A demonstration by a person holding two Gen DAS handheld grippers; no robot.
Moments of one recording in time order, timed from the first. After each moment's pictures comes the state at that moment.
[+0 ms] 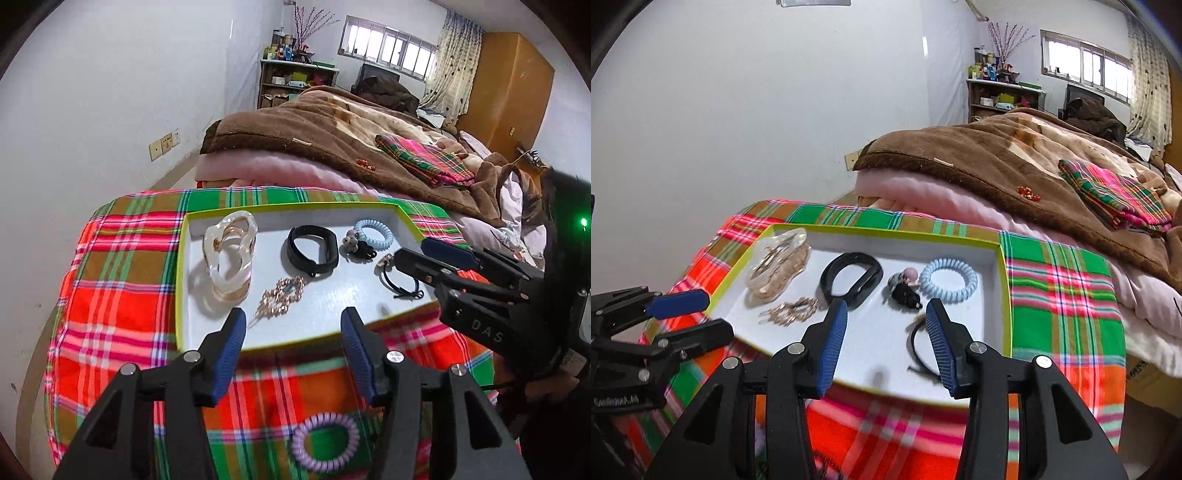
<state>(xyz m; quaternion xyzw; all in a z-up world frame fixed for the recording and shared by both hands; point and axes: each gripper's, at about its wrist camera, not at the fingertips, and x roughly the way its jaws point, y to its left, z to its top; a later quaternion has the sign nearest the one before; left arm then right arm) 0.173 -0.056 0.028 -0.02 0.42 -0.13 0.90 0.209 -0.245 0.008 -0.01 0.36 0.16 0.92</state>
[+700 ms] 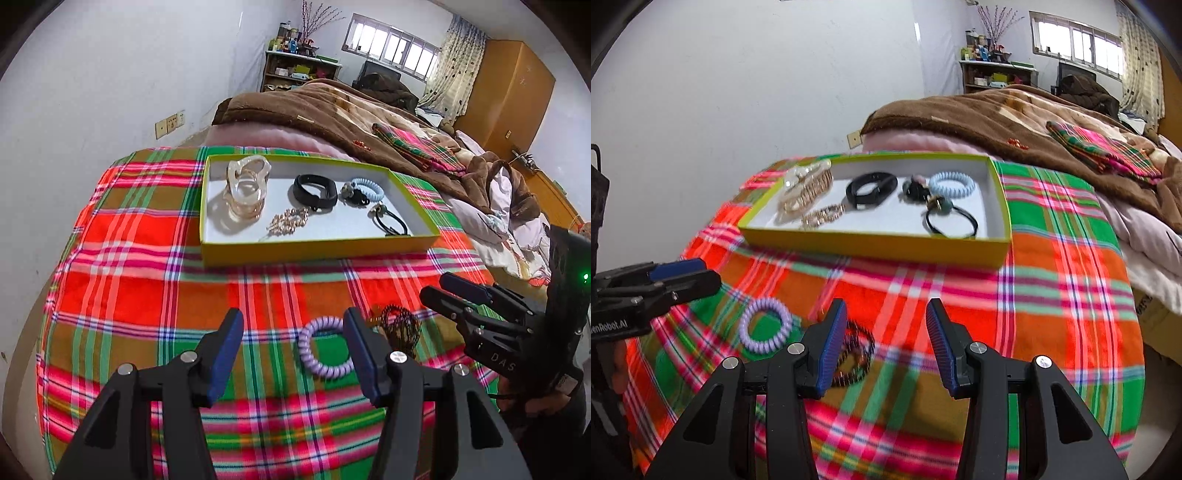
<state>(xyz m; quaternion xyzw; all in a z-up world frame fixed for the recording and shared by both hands) 0.109 -0.031 0.005 -0.04 0.43 -0.14 0.89 0.126 -0.255 -0.026 0.01 0.40 0.16 0.90</state>
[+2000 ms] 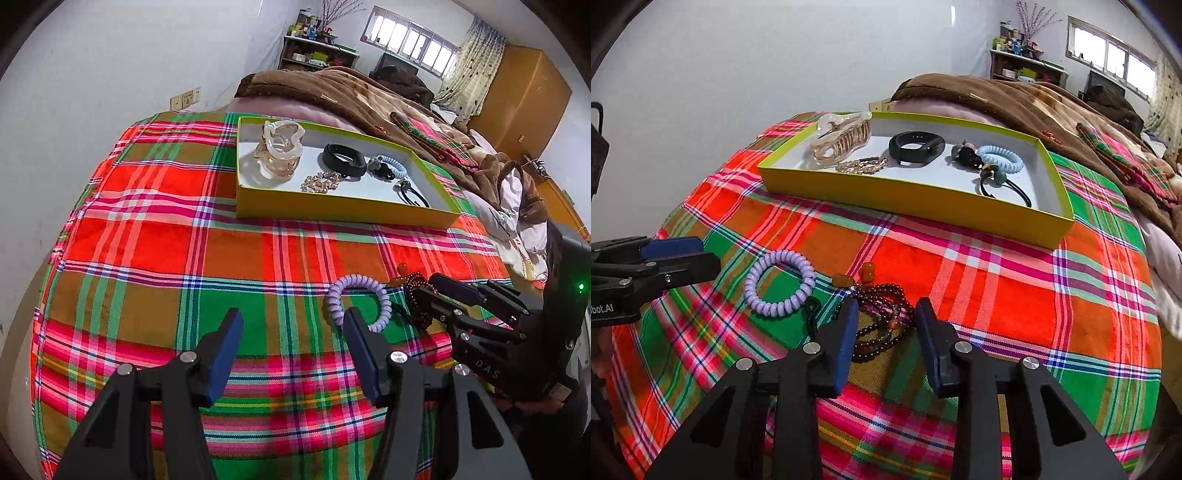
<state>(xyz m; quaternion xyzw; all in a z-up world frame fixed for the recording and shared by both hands) 0.095 -0.006 -0.019 -0.06 0.46 -0.12 0.88 0.121 -0.211 -0.047 -0.05 0.43 0.19 0.88</state>
